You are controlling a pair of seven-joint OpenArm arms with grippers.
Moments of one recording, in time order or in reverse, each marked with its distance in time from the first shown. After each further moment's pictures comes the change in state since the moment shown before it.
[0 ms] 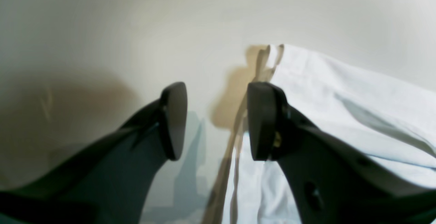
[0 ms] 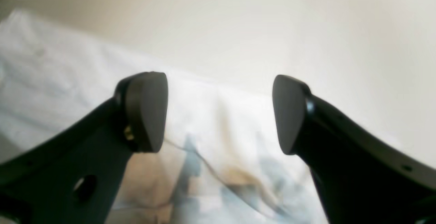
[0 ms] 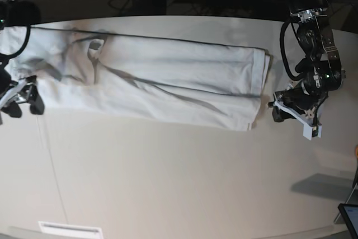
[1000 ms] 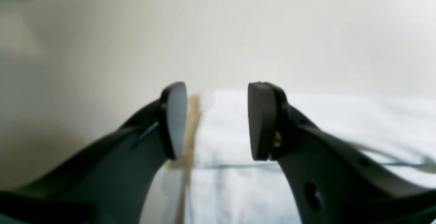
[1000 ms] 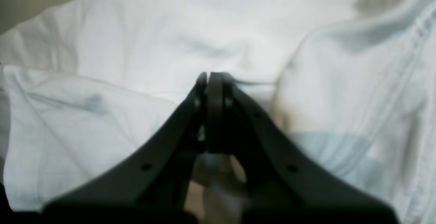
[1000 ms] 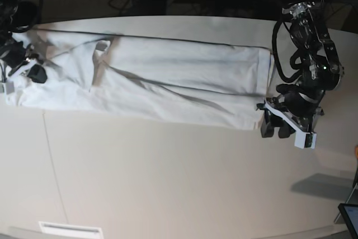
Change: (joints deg) left arm 0.0 4.7 -0.8 11.2 -0.7 -8.9 -2.5; right arm -3.2 -0.7 -7.5 -28.9 0.0 5.7 17.1
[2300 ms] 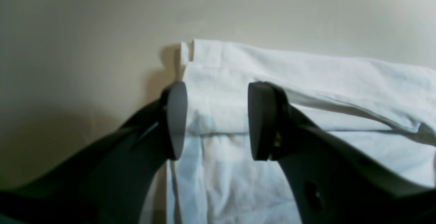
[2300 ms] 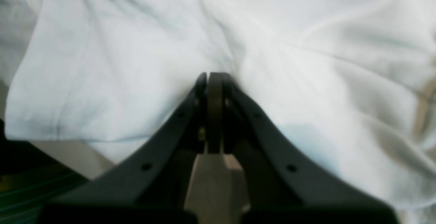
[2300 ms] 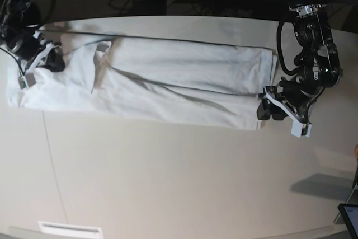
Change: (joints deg) left arm 2.3 -5.2 2.2 -10.6 -8.4 0.0 -0.3; right arm 0.2 -8.3 4.7 6.3 -9.0 10.5 -10.3
